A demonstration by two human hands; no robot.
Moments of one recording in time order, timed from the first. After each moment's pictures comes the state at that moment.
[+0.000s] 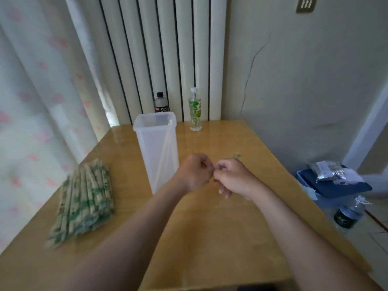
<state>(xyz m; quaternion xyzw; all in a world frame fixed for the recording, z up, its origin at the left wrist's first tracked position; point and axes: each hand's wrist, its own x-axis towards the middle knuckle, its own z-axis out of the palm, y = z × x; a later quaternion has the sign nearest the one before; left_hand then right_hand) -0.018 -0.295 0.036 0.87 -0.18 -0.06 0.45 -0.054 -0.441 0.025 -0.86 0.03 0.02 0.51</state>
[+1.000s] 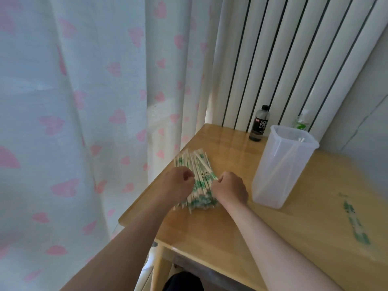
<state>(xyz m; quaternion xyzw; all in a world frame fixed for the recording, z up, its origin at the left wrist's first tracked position) -0.063 0.022 -0.009 0.88 0.09 0.10 0.45 -0.019 -0.136 -0.013 -0.97 0.02 -0.06 0.25</state>
